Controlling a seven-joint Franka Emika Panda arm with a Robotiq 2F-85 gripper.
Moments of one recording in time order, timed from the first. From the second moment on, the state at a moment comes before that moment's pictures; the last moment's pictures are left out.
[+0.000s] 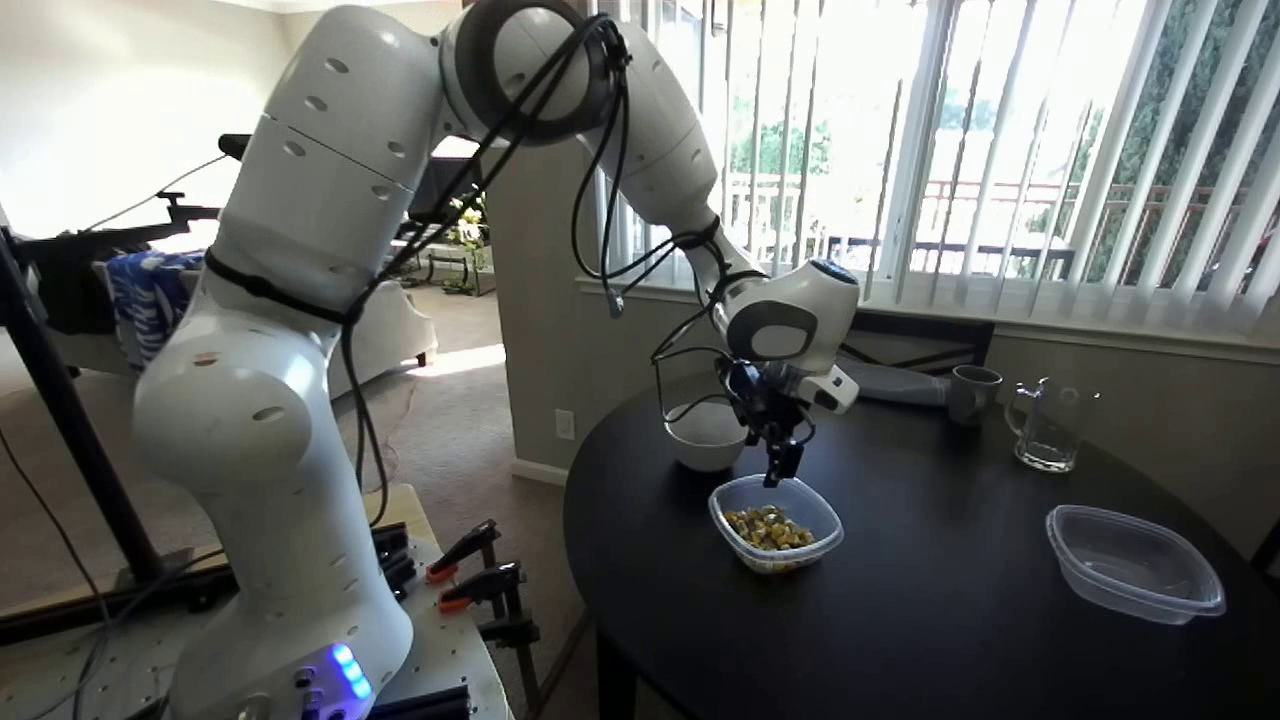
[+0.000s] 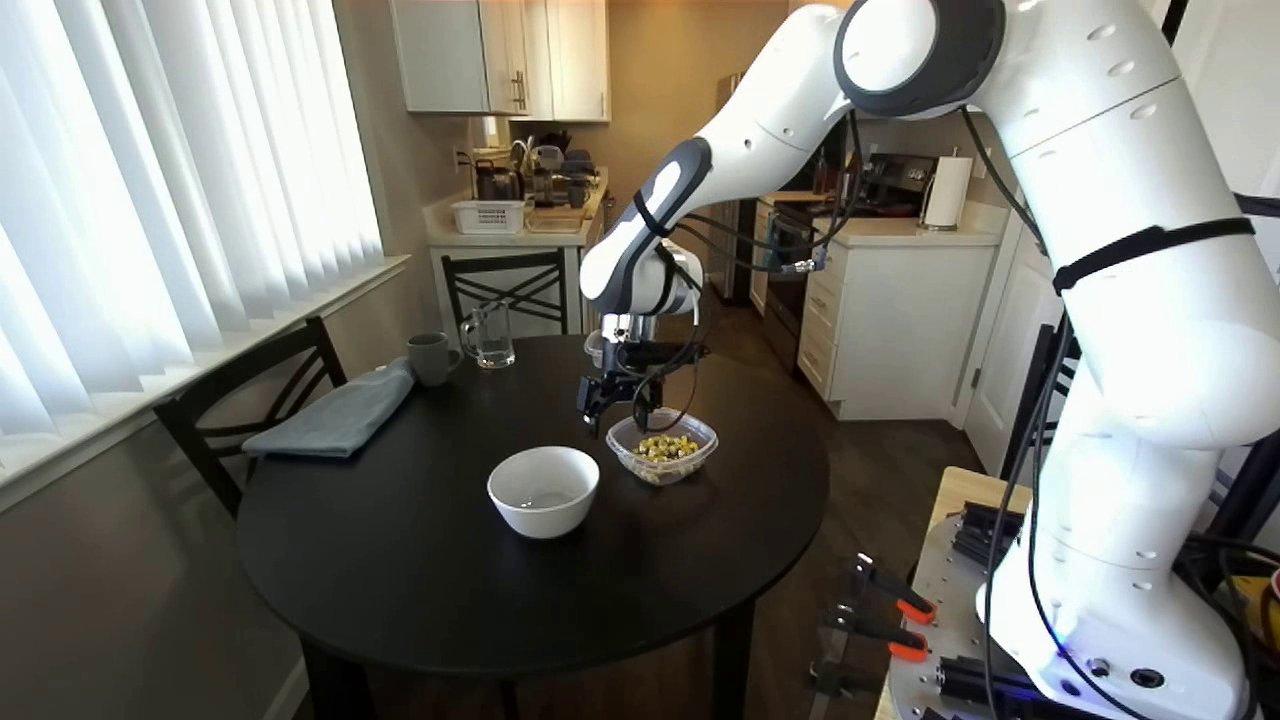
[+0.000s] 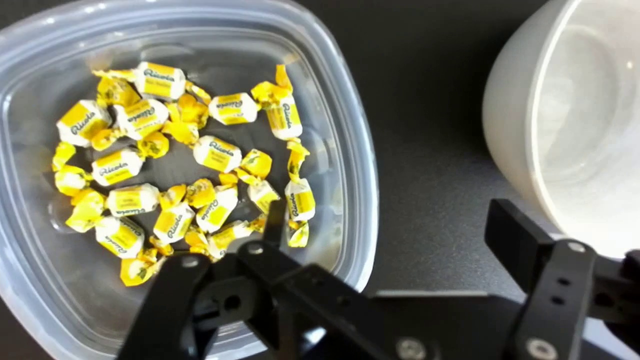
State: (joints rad) arm -0.08 0.57 -0.01 -1.94 0.35 2.42 0.06
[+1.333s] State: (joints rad) arm -0.04 0.65 -0.02 -1.99 0.27 2.76 0.08
